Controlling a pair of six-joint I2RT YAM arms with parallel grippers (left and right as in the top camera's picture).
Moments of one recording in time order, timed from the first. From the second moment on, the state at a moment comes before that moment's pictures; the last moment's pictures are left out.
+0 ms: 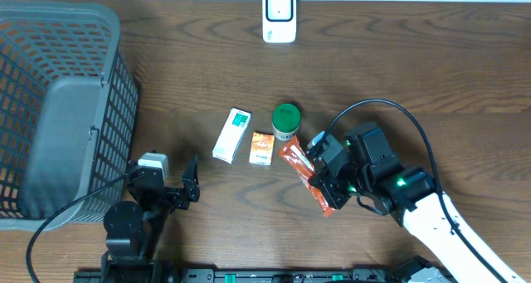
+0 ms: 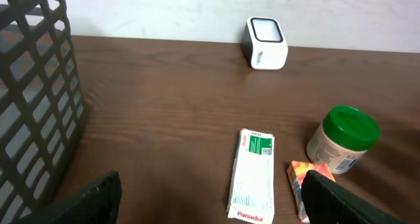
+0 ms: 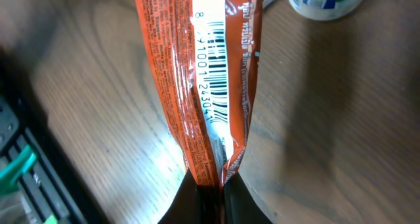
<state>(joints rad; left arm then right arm) -0.03 0.22 0.22 -0.27 0.18 -0.09 0.49 1.16 0.76 -0.68 -0.41 -0.13</state>
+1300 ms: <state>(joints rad) -0.03 0.22 0.22 -0.27 0.18 -0.09 0.53 1.25 1.06 -0.49 -0.46 -0.03</state>
